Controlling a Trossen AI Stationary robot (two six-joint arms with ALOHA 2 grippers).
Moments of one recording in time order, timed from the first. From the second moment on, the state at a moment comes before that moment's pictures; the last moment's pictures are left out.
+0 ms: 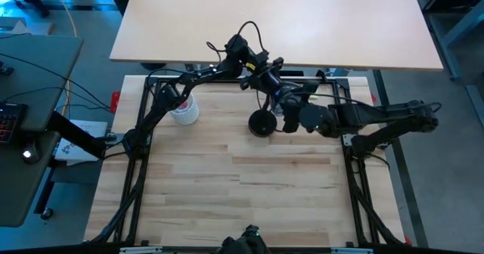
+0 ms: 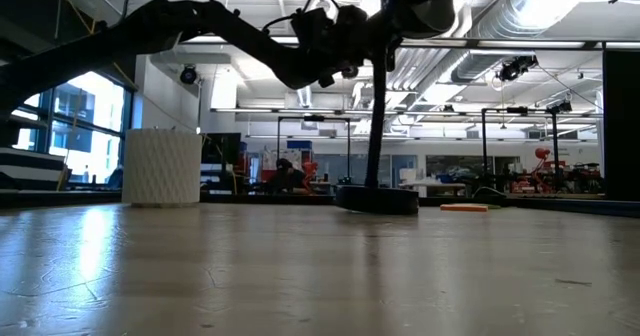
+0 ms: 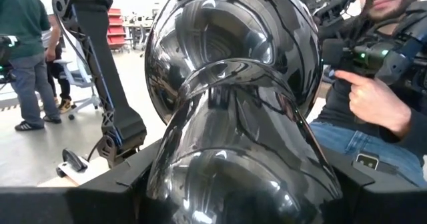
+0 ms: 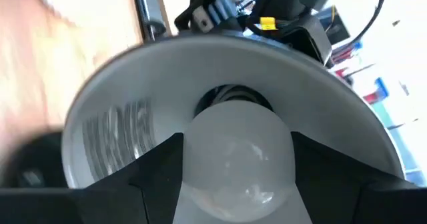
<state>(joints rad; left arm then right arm) 0.55 2.46 2.17 0.87 1.53 -0.53 0.09 1.27 1.23 -0.56 0.90 -0.42</state>
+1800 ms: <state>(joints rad) 0.53 2.46 2.16 0.92 1.51 -0.49 0.01 1.18 1.22 -0.54 0.73 0.72</state>
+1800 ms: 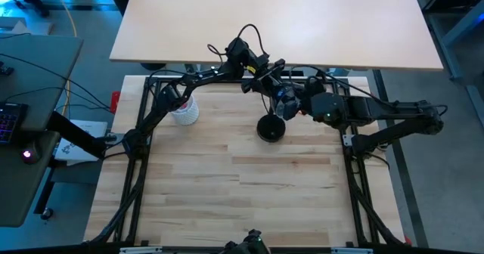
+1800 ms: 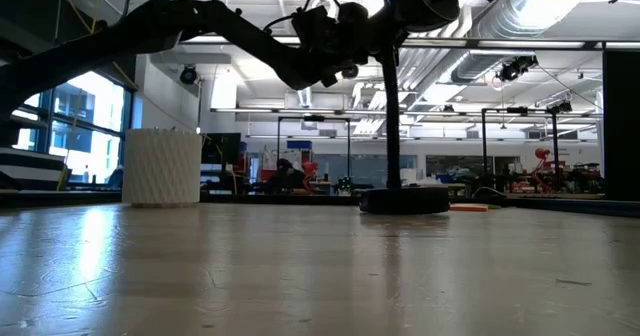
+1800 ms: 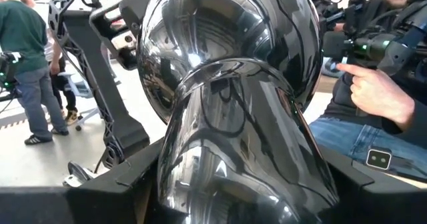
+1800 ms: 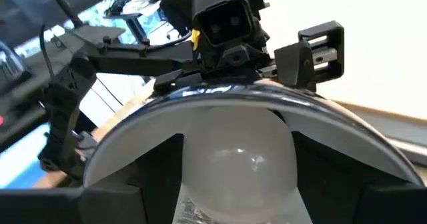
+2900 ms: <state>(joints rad) 0.53 2.46 2.16 0.93 1.52 -0.49 0.02 1.18 1.22 -0.54 0.68 0.94</state>
